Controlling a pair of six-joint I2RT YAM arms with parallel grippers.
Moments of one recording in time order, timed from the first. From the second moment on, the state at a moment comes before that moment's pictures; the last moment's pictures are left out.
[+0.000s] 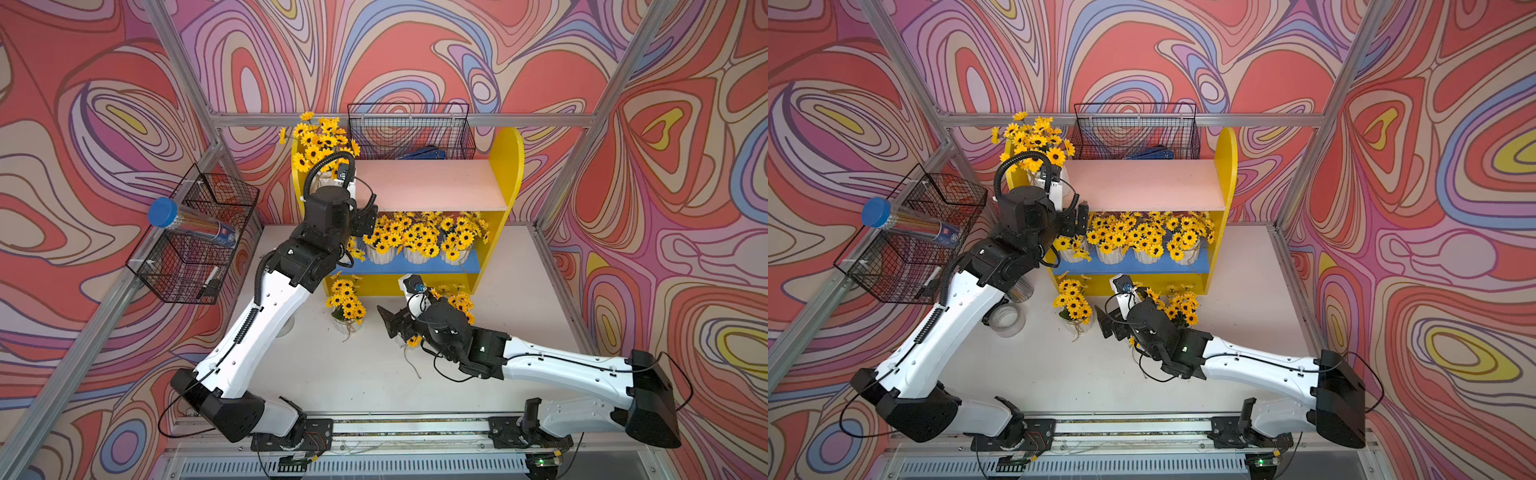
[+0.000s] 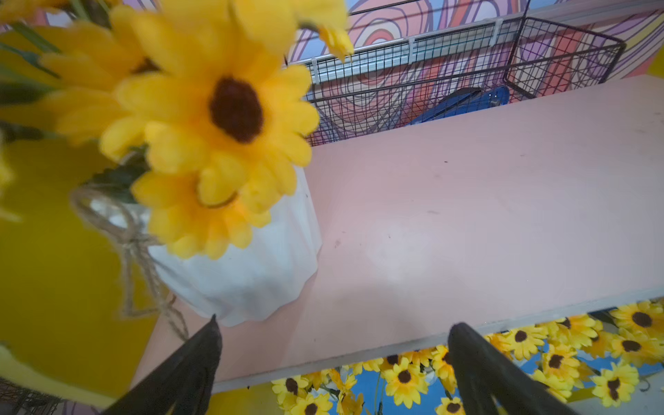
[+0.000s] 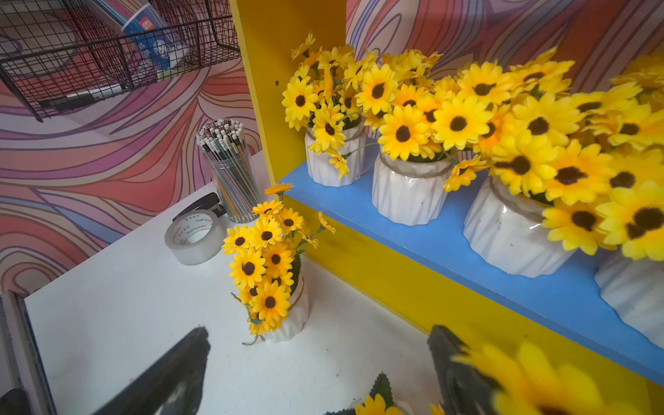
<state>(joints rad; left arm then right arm) -0.53 1.43 1.74 -0.54 -0.45 0.02 1.11 1.29 0.93 0.08 0.44 0.16</state>
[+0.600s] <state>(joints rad) -0.35 1.45 1.69 -0.46 -0.25 -0.01 1.09 1.28 0.91 0.10 0.40 0.16</state>
